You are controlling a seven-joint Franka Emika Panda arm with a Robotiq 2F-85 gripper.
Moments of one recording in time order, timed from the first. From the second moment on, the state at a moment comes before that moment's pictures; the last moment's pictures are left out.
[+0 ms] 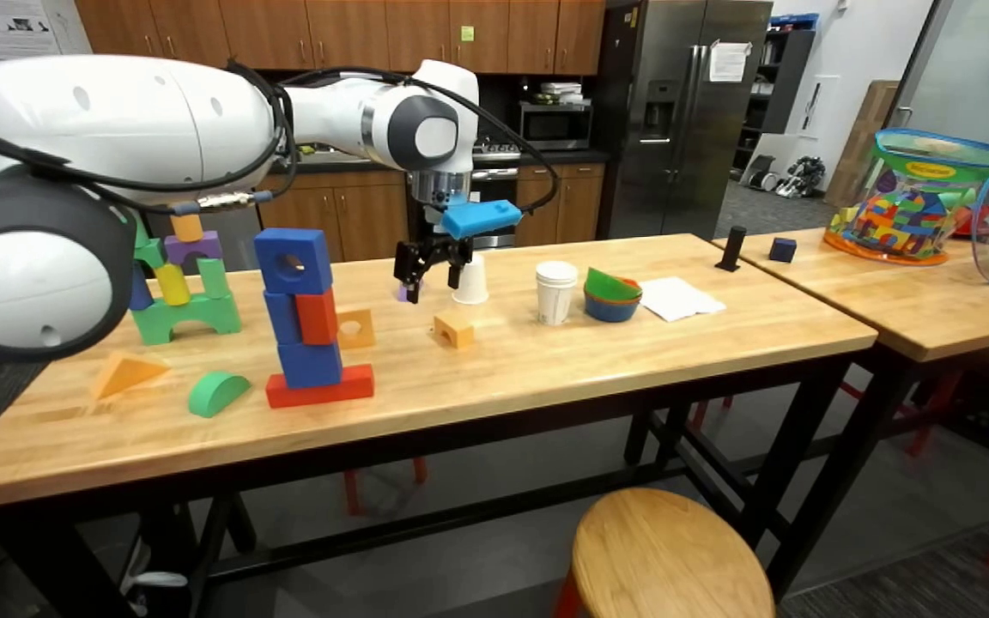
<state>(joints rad) -0.59 0.98 -0.13 -0.63 0.18 1.58 -1.49</state>
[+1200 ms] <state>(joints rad) -0.60 1.00 -0.11 -0.62 0.20 1.61 -1.50</state>
